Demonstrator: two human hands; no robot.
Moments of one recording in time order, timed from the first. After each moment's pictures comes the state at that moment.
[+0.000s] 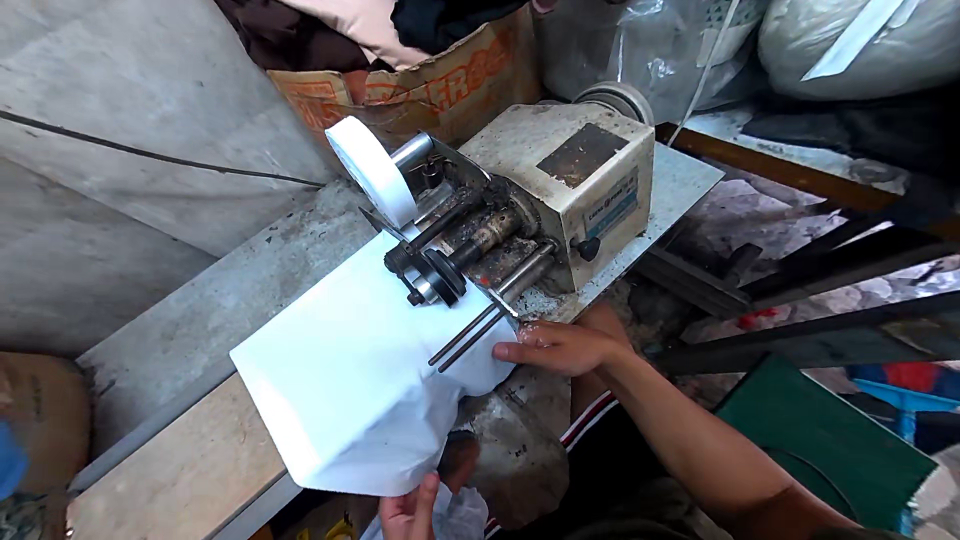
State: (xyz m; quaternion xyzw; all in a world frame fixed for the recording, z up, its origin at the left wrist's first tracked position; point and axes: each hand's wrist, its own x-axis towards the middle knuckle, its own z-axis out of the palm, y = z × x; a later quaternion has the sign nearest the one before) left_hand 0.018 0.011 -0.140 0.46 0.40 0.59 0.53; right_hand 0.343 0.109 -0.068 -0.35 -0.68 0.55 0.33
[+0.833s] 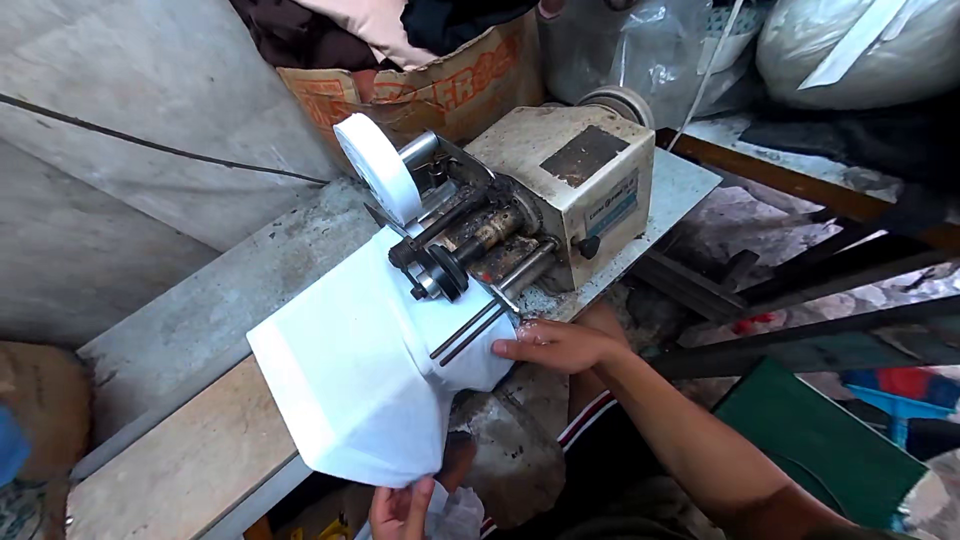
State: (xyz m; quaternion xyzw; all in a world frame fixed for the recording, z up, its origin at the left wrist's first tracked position) left_hand 0.004 0.012 -0.138 0.51 0.40 0.57 0.51; right_hand 0.342 0.109 -0.066 -0.36 -0.68 0.55 0.31
